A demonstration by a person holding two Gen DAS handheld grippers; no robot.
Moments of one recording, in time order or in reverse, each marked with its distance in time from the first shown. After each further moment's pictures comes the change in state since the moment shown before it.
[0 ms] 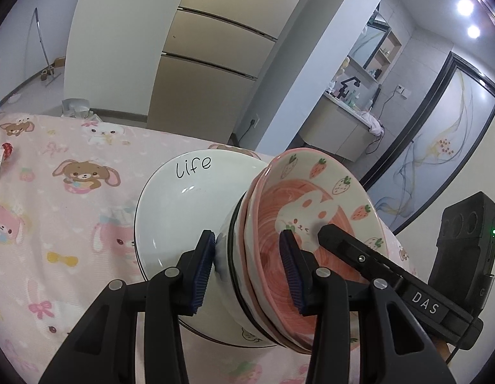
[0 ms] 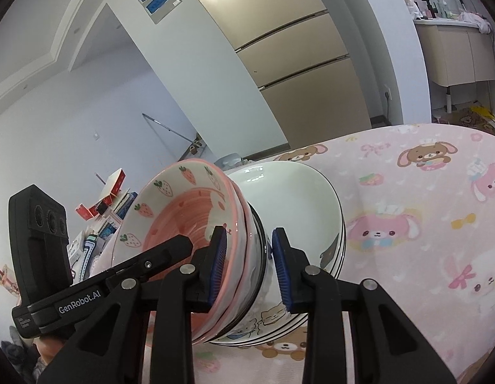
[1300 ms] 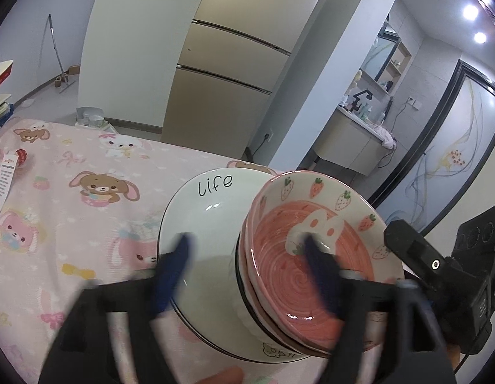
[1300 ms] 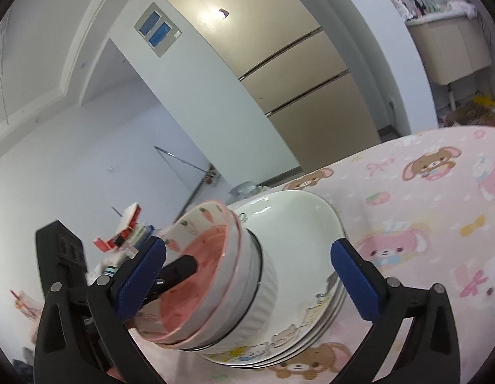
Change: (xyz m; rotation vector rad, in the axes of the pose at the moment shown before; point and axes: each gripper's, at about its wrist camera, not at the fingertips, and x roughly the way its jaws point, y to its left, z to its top) left arm 0.000 0.011 0.008 -0.014 -0.077 0.066; right arm -0.009 -0.009 0.004 0.066 -0.130 0.065
